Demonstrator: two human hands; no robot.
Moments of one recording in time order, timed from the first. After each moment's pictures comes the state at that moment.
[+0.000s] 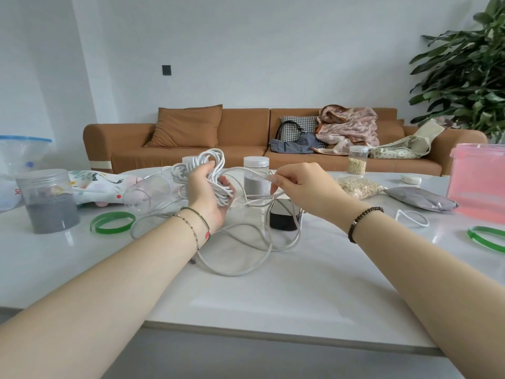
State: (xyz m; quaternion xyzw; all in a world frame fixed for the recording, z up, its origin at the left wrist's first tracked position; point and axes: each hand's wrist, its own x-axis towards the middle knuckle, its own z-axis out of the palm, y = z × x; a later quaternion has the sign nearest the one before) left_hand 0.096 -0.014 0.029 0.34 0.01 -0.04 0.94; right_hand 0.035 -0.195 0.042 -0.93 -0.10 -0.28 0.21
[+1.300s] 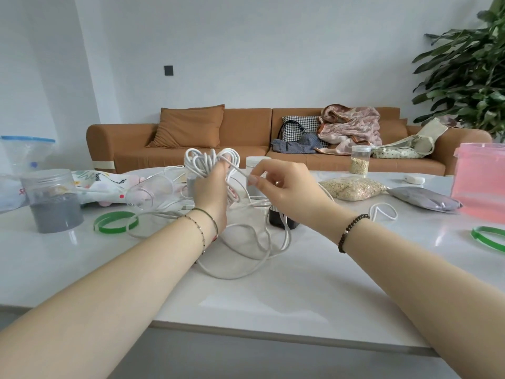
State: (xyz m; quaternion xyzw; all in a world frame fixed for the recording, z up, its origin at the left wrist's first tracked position) left_hand 0.097 -0.019 0.022 0.57 0.00 0.08 0.82; right_hand 0.029 -0.157 0.034 -0.86 -0.21 -0.34 0.32
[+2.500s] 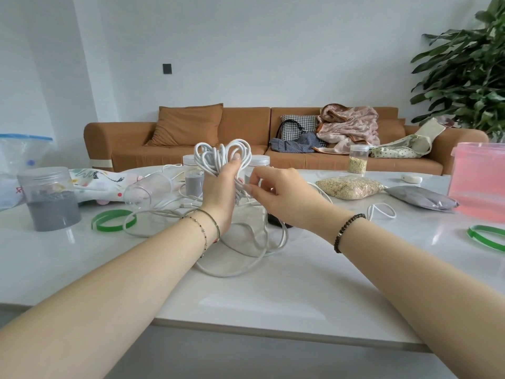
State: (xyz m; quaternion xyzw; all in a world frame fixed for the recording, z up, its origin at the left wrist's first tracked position) left_hand 0.103 -0.026 0.015 0.55 -0.11 0.05 0.82; right_hand 0.029 -0.157 0.030 -0.90 -0.21 -0.29 0.24
